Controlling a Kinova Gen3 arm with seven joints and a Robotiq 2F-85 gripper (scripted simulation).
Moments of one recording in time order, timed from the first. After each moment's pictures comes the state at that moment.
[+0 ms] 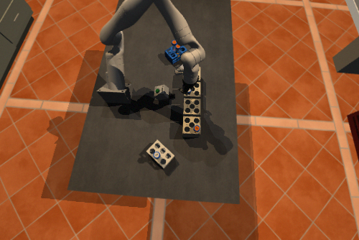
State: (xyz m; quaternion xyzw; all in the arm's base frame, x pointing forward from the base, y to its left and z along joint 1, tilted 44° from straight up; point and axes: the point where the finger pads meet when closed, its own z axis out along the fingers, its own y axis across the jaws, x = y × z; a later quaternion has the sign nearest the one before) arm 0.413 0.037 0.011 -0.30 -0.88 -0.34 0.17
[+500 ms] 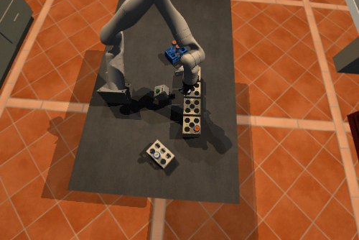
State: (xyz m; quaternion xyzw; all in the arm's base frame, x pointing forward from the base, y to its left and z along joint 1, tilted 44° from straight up) arm 0.412 0.043 0.005 -0.30 -0.88 -0.34 0.17
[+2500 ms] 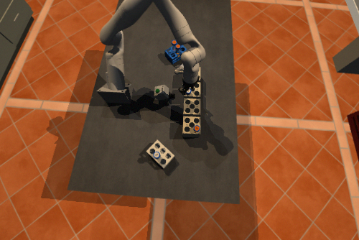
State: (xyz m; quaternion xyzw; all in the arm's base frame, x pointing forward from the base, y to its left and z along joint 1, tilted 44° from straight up) arm 0.414 0.032 0.015 -0.30 -0.88 -0.34 0.17
